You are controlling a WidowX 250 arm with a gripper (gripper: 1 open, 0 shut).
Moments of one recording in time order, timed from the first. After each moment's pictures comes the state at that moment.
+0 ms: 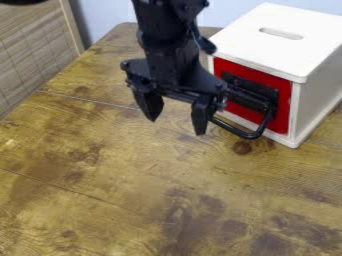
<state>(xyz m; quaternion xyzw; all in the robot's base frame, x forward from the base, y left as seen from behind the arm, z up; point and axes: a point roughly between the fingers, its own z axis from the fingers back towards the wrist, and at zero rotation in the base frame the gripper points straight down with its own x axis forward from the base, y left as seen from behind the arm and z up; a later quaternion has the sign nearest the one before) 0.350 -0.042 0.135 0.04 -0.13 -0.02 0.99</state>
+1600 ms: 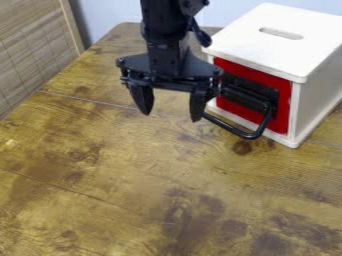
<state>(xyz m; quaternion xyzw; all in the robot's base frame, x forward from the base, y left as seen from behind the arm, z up) 0.369 -0.027 0.128 0.07 -0.12 0.10 0.99</state>
